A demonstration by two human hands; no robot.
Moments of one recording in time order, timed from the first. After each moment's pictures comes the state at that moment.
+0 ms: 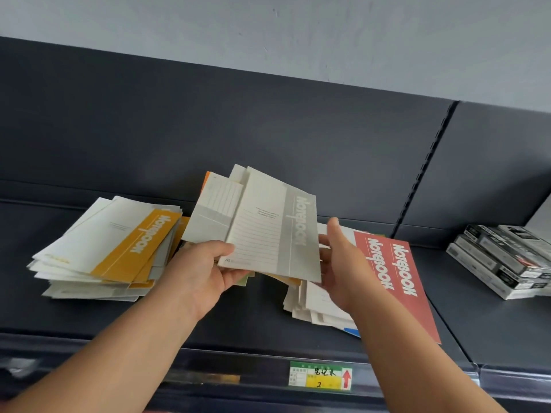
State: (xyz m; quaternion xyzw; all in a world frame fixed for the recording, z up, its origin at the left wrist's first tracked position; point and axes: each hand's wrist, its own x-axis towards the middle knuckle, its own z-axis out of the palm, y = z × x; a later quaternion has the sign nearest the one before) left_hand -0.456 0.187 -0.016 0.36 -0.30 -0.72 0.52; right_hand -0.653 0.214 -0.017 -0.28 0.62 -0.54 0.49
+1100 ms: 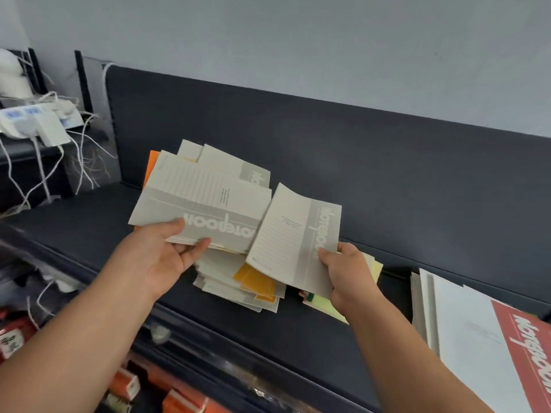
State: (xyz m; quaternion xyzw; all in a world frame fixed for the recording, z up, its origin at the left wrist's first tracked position) left_hand -0.238 0.168 0.012 0.39 -0.17 -0.57 0.70; right_hand -0.490 0.125 -0.018 -0.39 0.58 -0.50 0.51
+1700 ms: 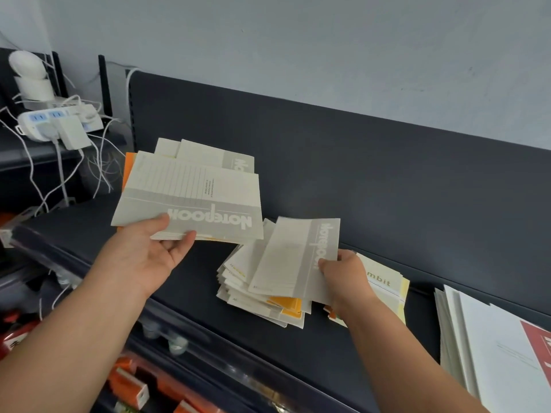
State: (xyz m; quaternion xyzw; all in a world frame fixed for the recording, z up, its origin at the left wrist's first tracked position) left_hand -0.175 0.159 0.015 0.35 -0.14 -0.54 0.75; right_hand -0.434 0.112 -0.012 -0.43 0.64 -0.46 0.44
